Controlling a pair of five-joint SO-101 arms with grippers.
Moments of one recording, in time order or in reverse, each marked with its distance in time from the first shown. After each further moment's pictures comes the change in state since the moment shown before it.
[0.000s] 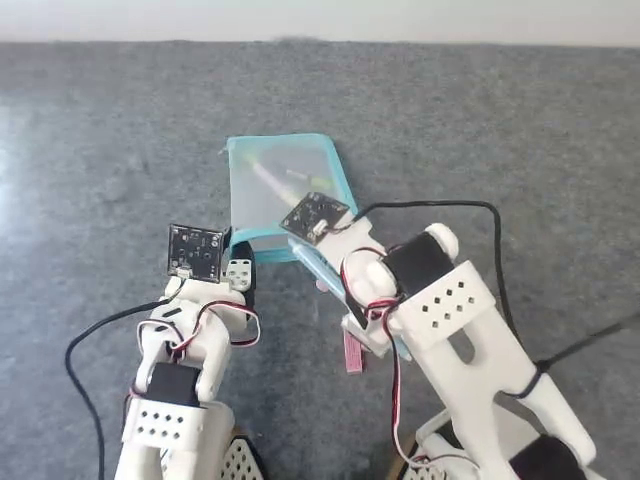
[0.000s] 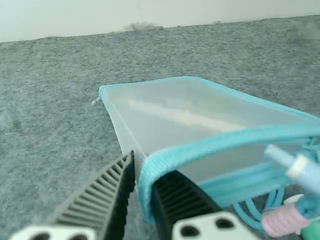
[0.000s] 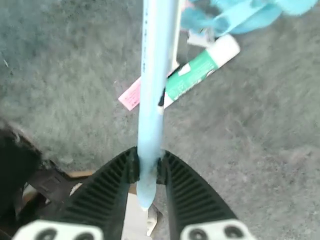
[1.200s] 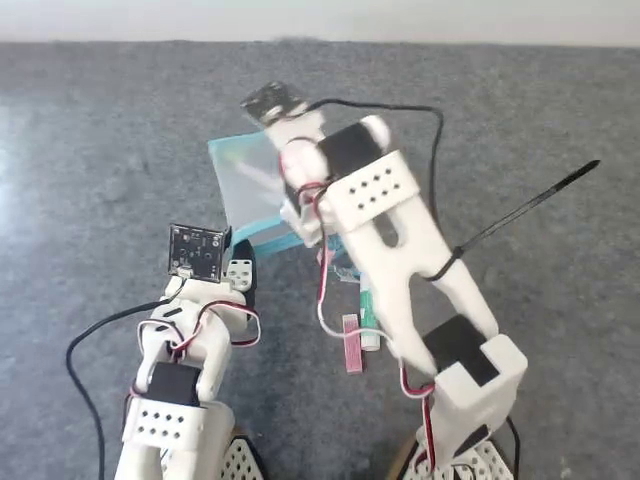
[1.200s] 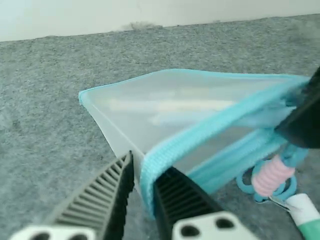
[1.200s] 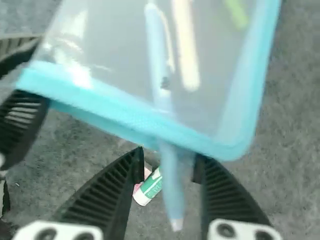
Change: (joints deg) left arm 0.0 0.0 0.0 -0.1 -0.4; right arm 0.4 41.7 -52.1 0.1 -8.2
